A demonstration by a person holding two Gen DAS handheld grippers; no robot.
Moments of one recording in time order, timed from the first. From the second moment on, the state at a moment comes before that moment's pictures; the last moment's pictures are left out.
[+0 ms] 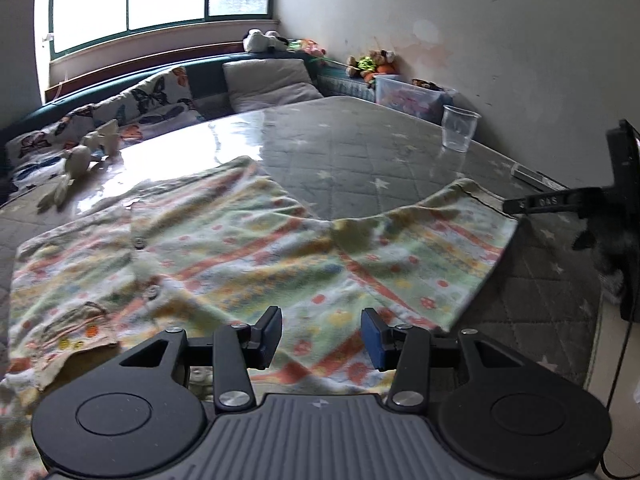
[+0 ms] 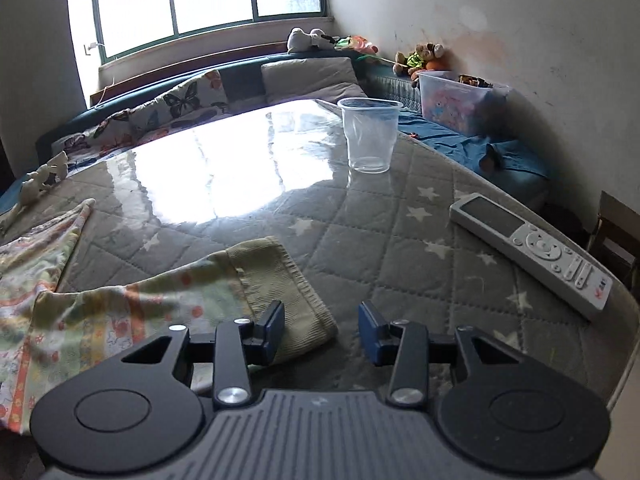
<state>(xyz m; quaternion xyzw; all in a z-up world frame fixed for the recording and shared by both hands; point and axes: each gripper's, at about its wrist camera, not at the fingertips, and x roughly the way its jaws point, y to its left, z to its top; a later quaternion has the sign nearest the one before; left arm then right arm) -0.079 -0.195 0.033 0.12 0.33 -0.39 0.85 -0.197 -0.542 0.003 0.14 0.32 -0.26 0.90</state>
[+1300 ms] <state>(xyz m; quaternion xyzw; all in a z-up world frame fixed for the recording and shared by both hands) -0.105 -0.122 0.040 0.11 0.33 -0.35 0.87 -0.164 -0.528 0.033 0.10 0.30 -0.26 0.91</state>
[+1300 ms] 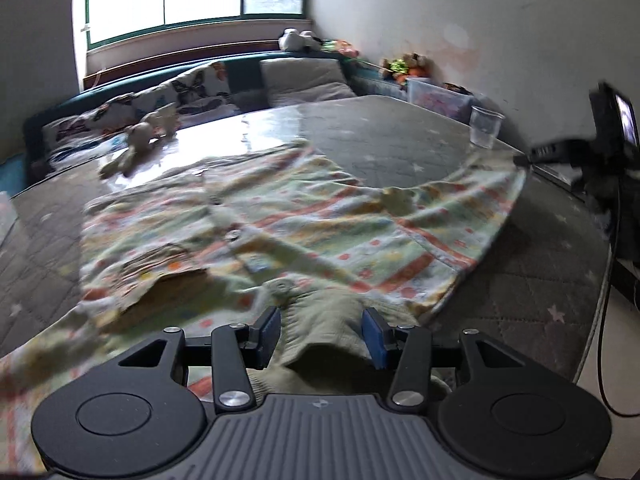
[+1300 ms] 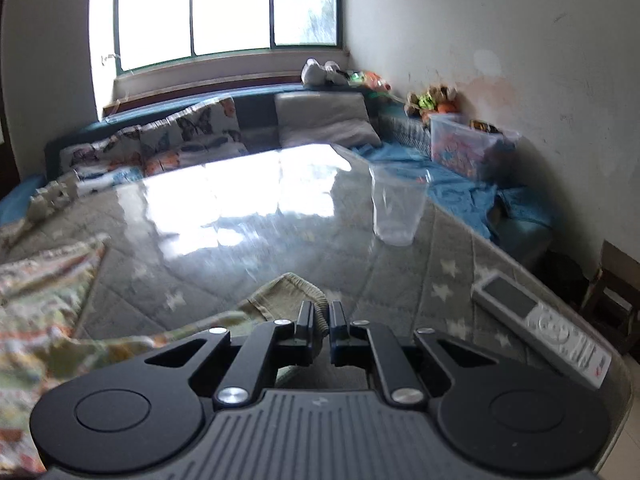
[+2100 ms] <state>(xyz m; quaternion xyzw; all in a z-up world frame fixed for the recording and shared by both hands) -0.104 -0.124 0.052 0.13 0.38 -0.35 0.85 -0.170 -0.539 0.012 0.14 0.30 -0.26 0.91</state>
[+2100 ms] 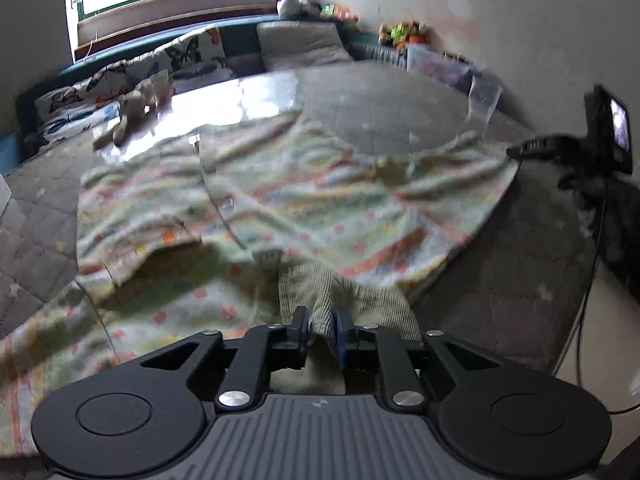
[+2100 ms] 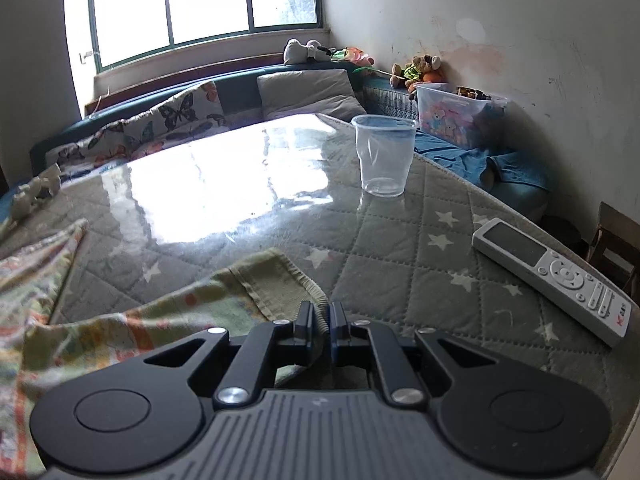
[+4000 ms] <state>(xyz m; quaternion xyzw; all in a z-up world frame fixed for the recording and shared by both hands) -0.048 -0.089 0.039 0.05 0.36 -0.28 0.89 -0.122 -0.332 0.026 -0.03 0.40 0.08 0.91</state>
